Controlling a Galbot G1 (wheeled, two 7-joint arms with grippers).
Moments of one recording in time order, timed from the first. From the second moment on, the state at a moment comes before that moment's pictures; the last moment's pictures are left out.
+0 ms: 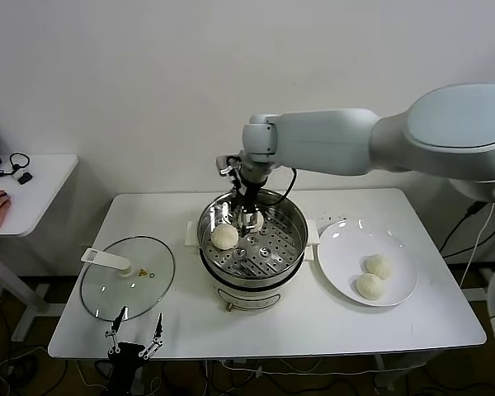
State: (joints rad) left arm 1.67 -1.57 -0.74 -1.65 0.22 -0.58 0.12; right arm 0.86 1.38 -1.81 1.14 0.98 -0.25 -0.97
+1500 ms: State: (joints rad) left arm 1.66 -1.57 -0.74 -1.62 0.24 -0.58 0.12; right arm 0.69 0.76 -1.85 1.25 0.50 -0.06 -1.06
